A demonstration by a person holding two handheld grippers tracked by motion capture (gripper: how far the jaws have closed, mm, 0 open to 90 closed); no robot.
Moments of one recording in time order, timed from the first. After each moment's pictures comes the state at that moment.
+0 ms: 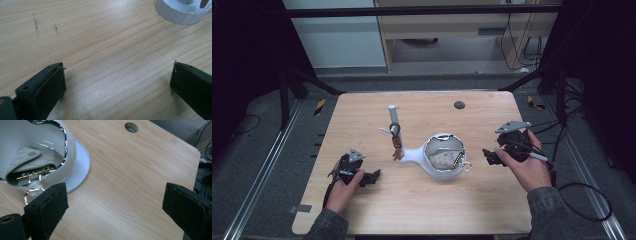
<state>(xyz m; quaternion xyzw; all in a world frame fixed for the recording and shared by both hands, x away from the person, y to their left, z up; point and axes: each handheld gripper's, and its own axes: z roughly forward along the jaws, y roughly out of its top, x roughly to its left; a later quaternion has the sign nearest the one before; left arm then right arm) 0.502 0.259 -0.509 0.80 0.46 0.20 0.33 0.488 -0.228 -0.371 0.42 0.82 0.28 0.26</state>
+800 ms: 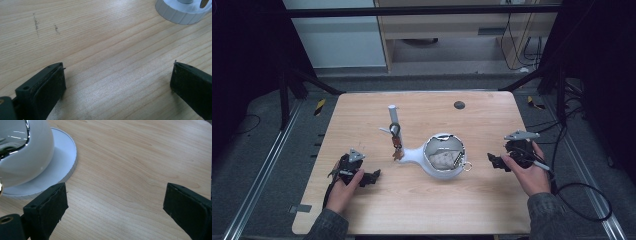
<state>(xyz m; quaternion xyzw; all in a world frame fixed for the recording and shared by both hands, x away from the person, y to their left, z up) 0.501 0.260 -0.508 0.80 0.46 0.20 0.33 0.496 -0.259 -0.427 0.48 0.78 0.32 0.24</state>
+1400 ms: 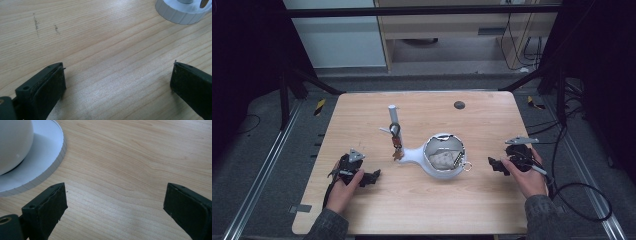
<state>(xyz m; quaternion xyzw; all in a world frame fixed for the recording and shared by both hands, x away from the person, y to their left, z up) 0.501 0.260 -0.508 0.80 0.46 0.20 0.33 0.502 -0.269 -0.461 0.51 0.76 0.32 0.22</state>
